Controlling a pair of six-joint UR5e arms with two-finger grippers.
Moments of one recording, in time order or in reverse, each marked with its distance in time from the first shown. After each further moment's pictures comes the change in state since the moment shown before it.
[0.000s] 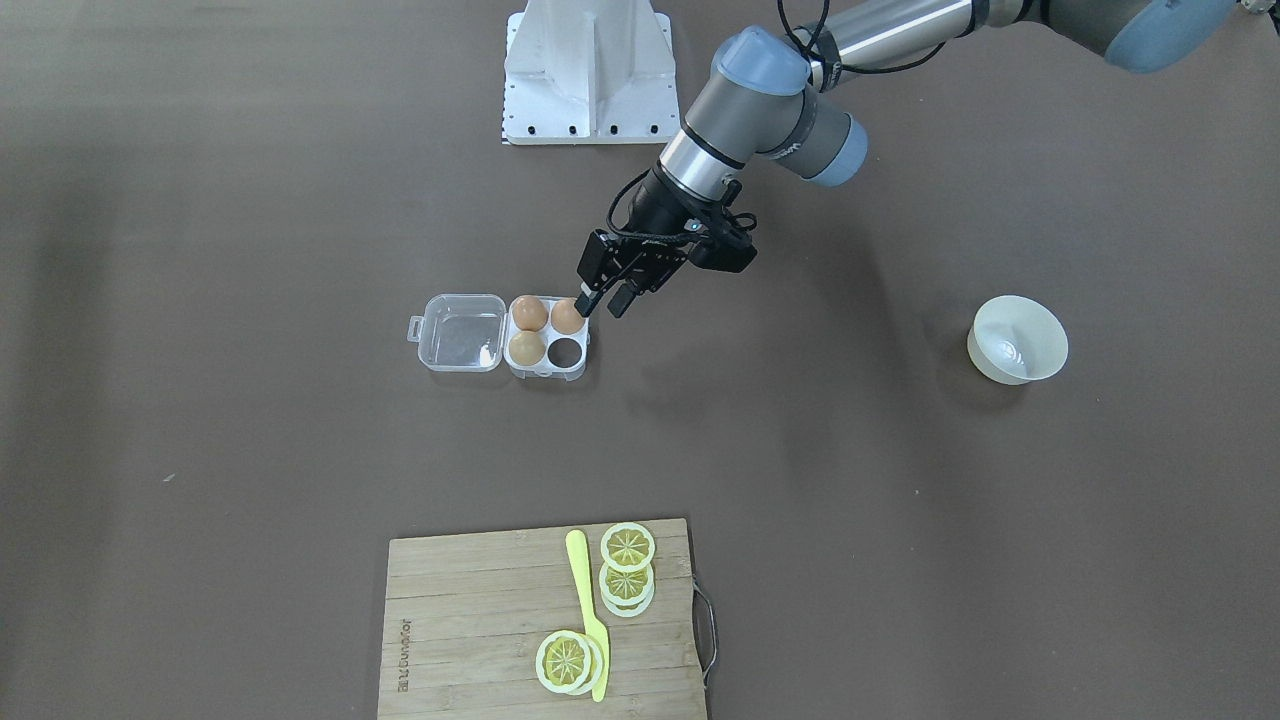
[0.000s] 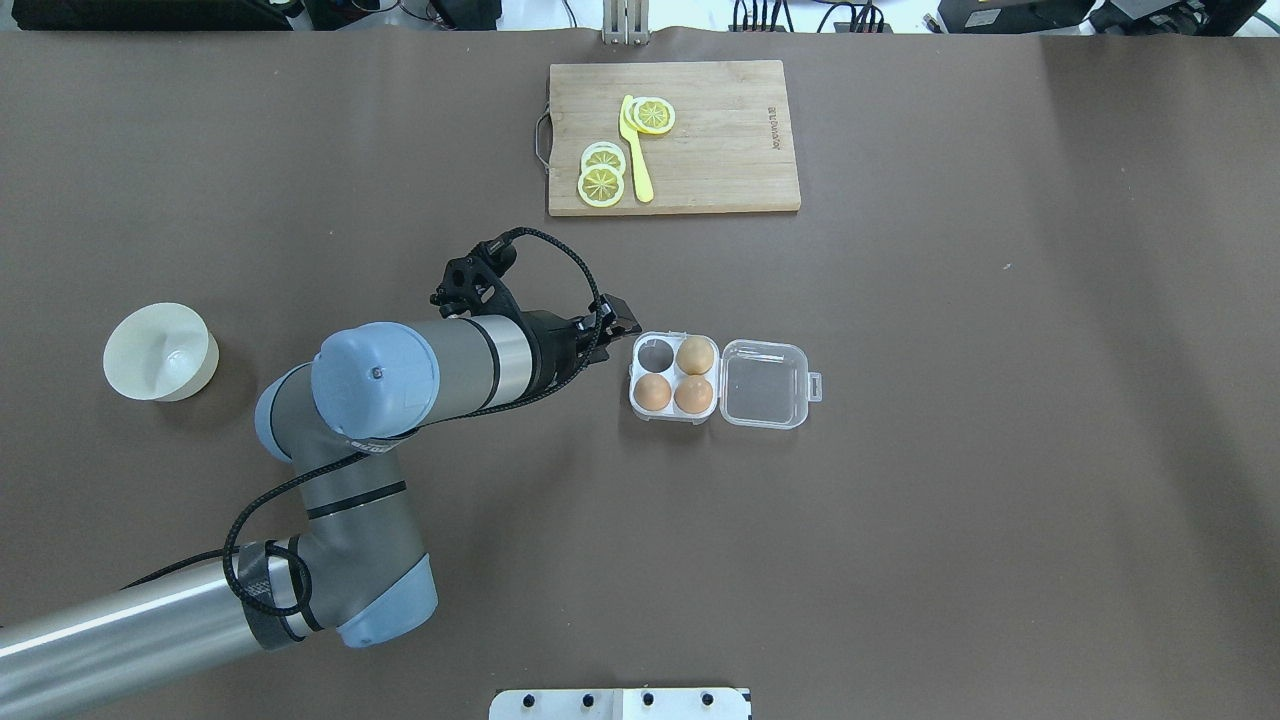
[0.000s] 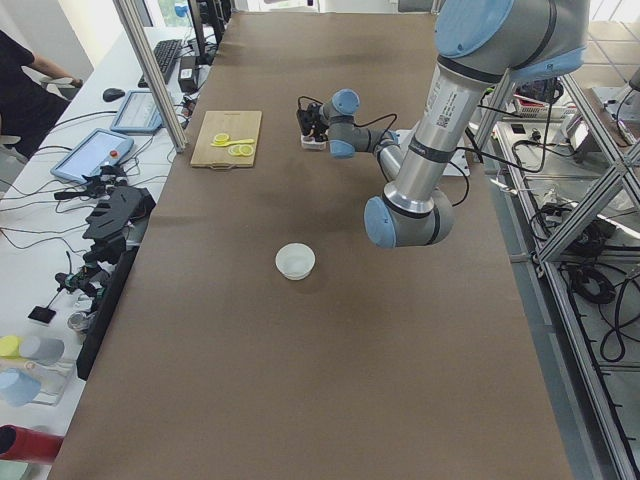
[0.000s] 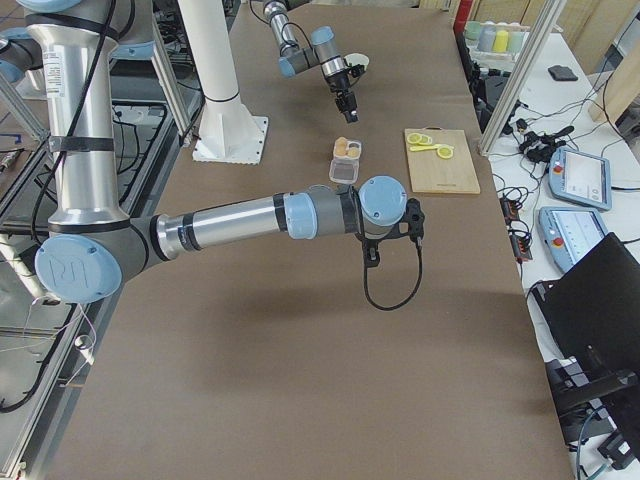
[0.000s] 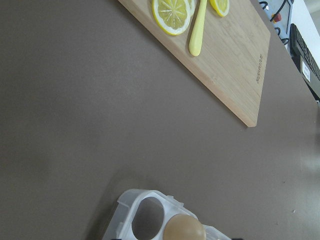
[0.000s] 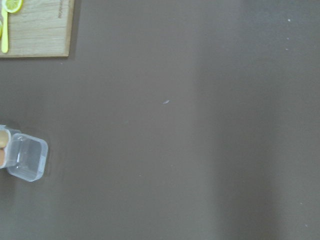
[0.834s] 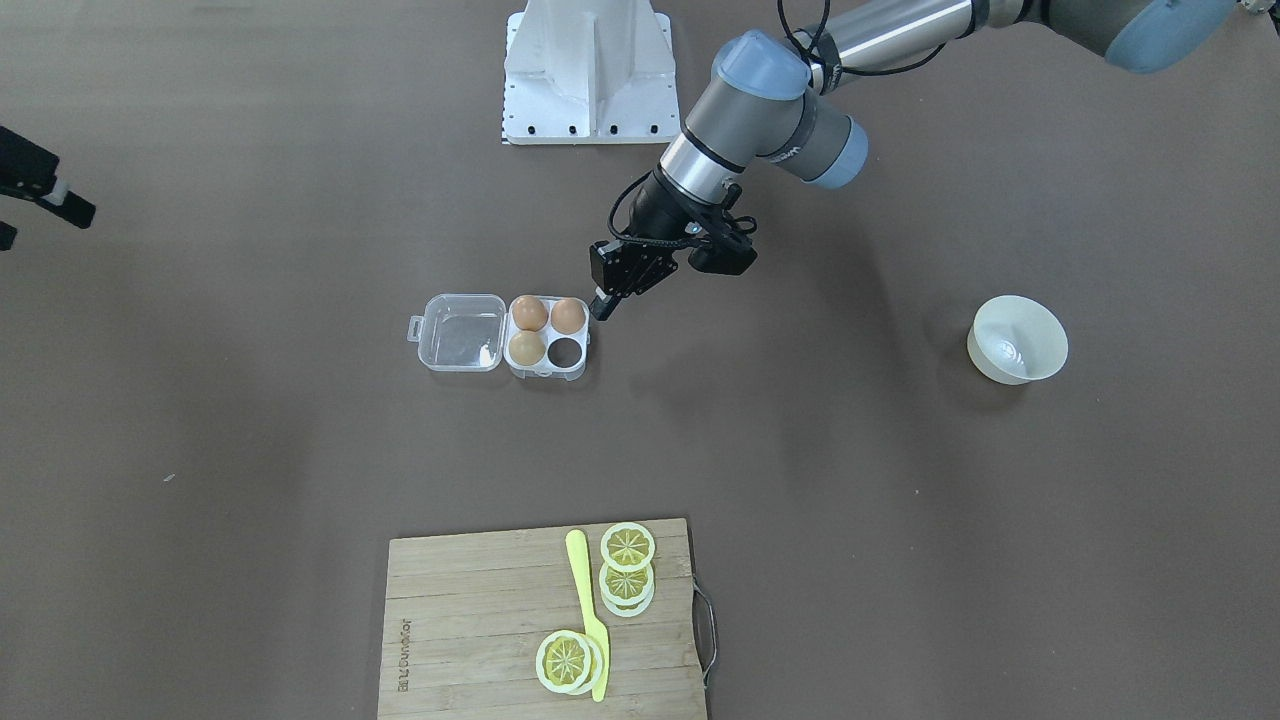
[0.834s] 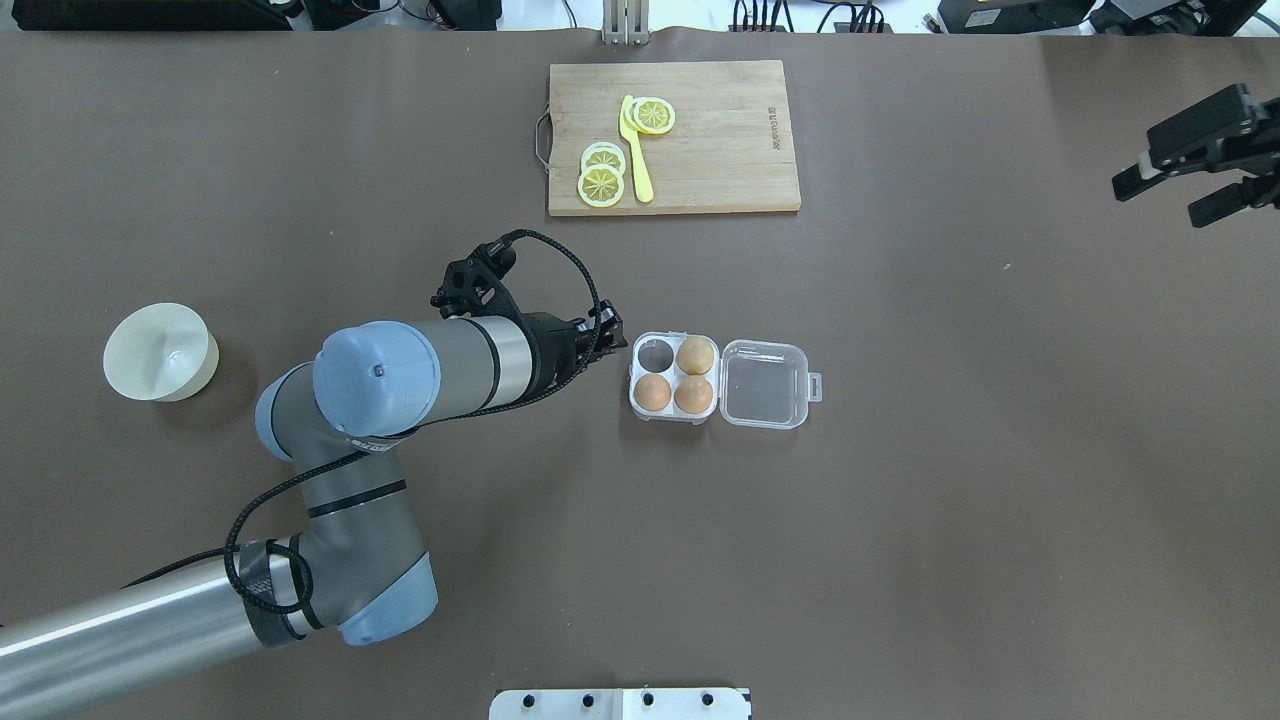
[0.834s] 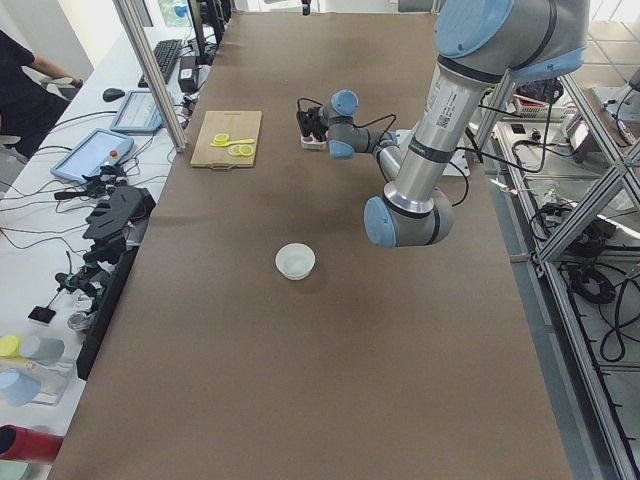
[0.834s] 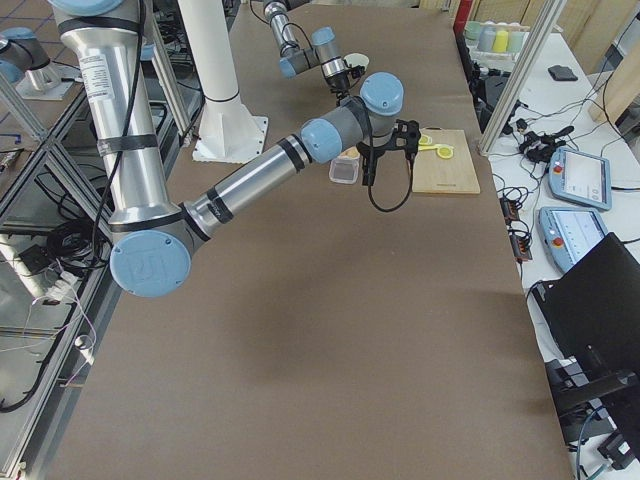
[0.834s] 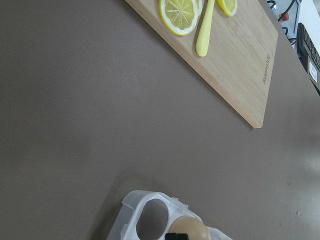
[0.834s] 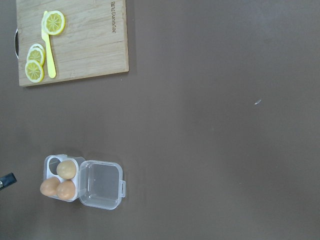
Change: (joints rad) left arm 0.000 -0.001 0.007 0.001 -0.009 -0.012; right arm -0.267 0.160 0.251 0.018 -0.179 0.725
